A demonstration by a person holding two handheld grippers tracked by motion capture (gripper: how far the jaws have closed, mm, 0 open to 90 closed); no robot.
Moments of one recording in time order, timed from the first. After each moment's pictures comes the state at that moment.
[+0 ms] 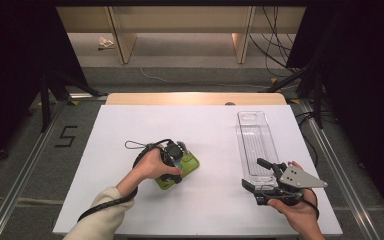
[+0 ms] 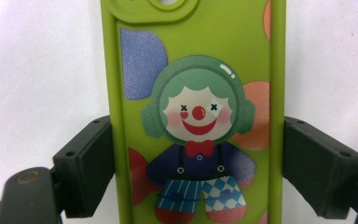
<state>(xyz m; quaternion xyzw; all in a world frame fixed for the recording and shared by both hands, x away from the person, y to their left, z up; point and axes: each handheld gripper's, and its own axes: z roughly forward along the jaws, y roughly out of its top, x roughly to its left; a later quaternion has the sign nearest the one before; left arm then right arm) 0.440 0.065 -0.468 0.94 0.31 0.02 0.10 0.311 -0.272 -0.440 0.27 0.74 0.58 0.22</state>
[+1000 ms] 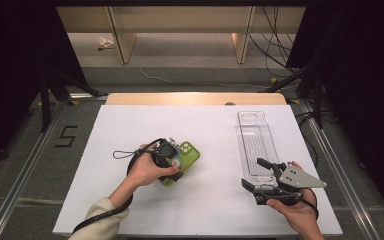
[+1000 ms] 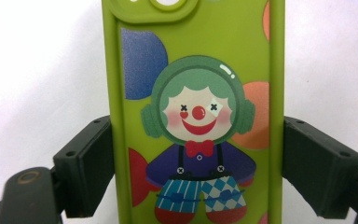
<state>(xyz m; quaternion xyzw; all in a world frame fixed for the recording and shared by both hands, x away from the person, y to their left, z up) 0.419 0.085 -0.451 0.91 0.33 0.08 0.23 0.312 -0.271 -0.441 0.27 0.74 0.58 0.22</state>
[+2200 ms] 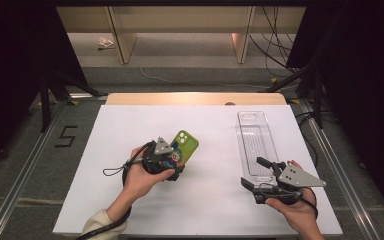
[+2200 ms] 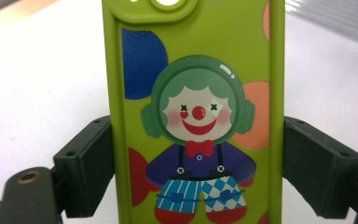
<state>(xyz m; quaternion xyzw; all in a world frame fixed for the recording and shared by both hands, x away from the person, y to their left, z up) 0.390 0.101 -0.439 0.84 0.35 0.17 0.38 0.312 -0.268 -0.437 0.28 0.73 0.58 0.23</state>
